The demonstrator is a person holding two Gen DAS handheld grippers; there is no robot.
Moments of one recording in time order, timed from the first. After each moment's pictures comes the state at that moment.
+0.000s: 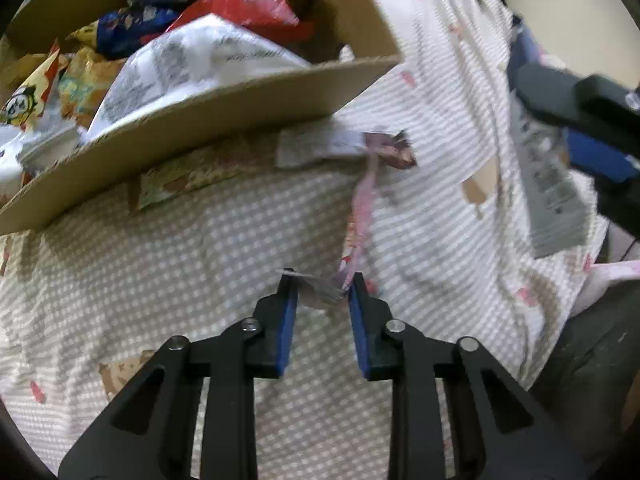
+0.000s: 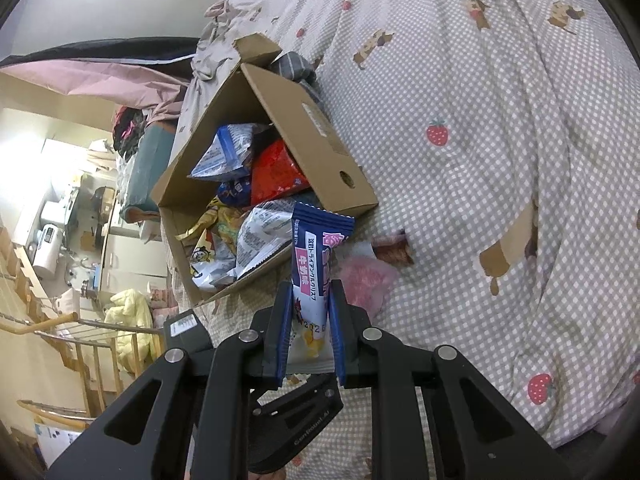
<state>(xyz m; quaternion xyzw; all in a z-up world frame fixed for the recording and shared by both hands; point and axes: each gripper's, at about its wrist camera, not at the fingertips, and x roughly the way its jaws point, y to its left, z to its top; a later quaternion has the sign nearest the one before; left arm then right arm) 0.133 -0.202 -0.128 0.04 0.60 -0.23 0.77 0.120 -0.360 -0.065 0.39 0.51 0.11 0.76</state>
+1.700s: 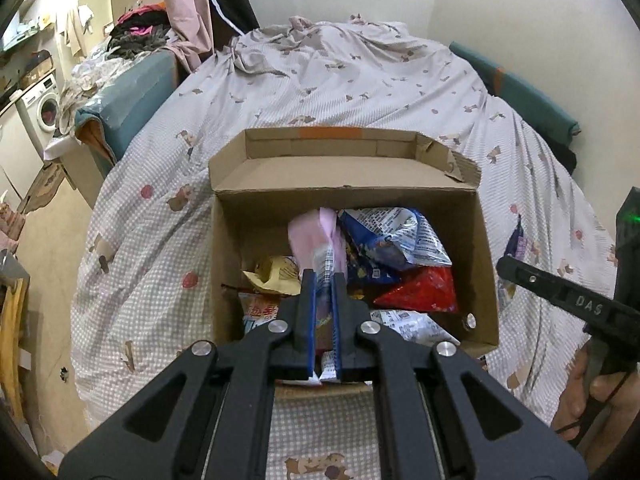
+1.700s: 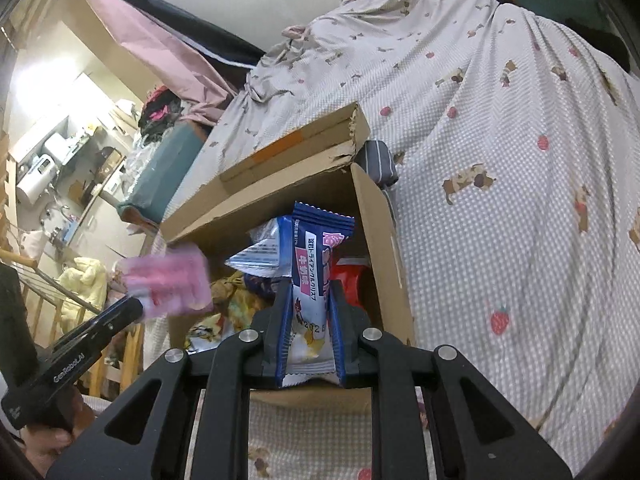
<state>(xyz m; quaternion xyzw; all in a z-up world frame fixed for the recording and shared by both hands) 0.231 -0.061 0.022 -0.01 0.44 -0.06 0.90 0.224 -0.309 -0.020 0.22 0.43 0.14 0.86</state>
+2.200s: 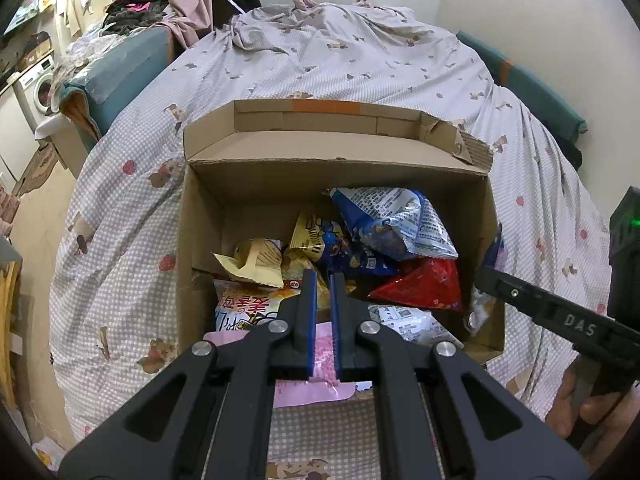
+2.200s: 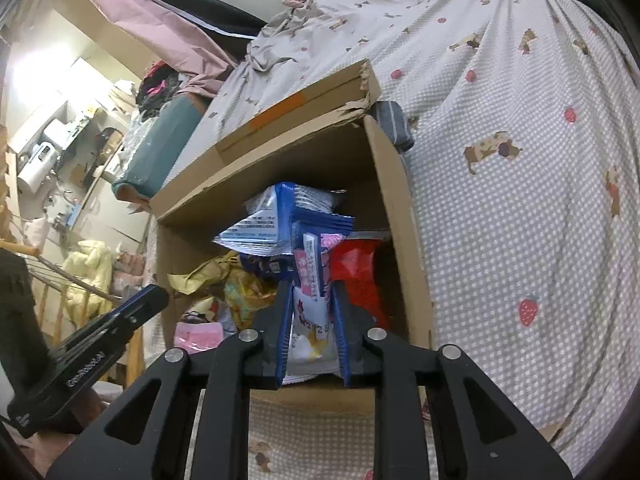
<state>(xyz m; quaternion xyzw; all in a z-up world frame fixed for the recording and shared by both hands) 0.241 -0.070 -0.005 -0.03 0.46 -0.06 0.89 0.238 -0.294 -0.043 0.22 0.47 0.16 0.84</state>
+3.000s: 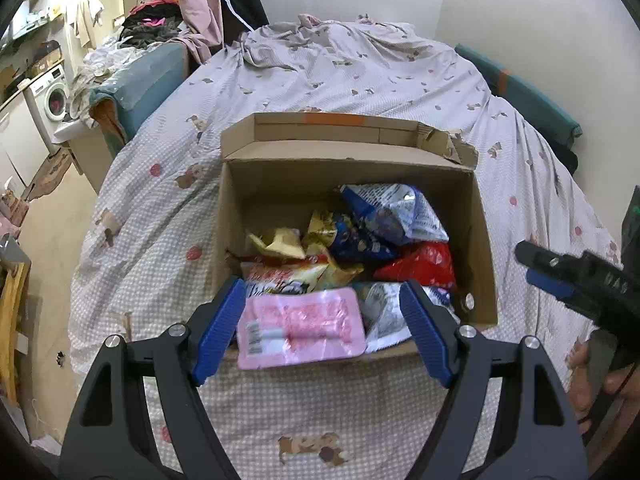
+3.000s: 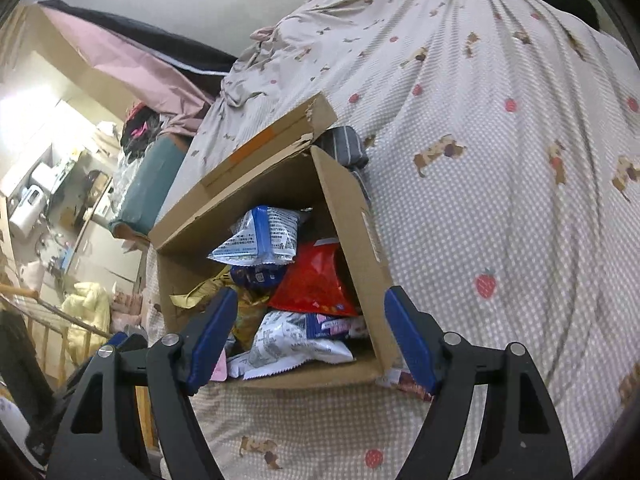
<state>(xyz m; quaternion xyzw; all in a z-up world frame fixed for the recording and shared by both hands) 0.189 -0.053 0.015 -0.02 0.43 -0.05 0.90 0.198 -0.329 -0.024 0.28 0.44 0.11 0.85</state>
